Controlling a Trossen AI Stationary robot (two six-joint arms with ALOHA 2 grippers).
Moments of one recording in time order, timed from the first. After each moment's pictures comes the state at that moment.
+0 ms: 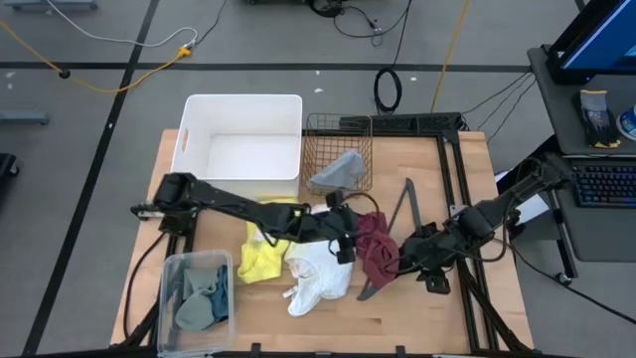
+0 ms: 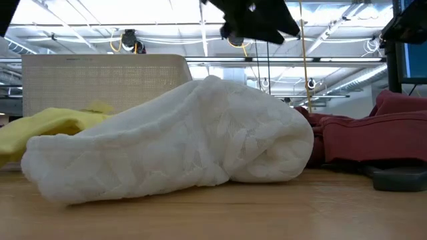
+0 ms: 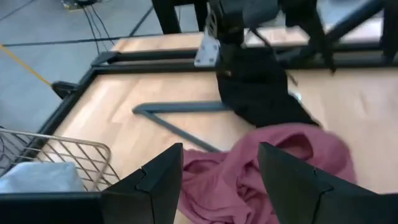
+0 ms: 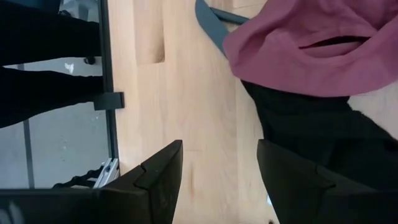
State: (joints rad) left arm -0.19 1.94 1.55 -0.11 -0.39 -0.03; right arm 0.56 1.13 0.96 -0.94 -0.16 0.70
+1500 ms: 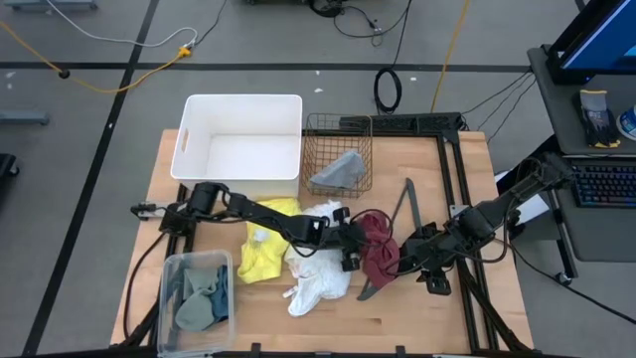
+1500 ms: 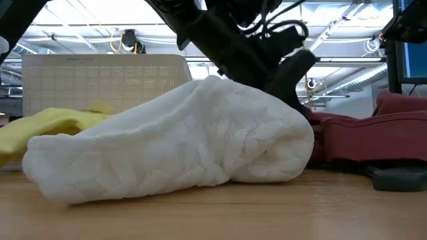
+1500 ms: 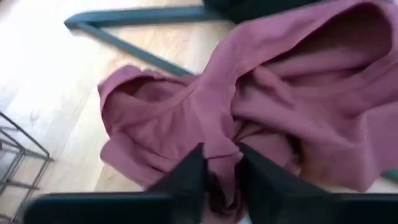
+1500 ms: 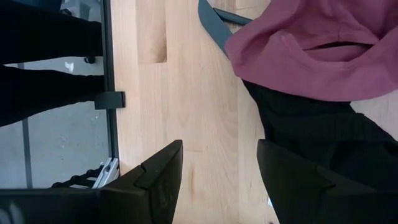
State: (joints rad) left arm -0.16 2.20 1.55 -0.05 -0.29 -0.12; right arm 0.57 1.13 0.96 -0.93 -0.15 0.70
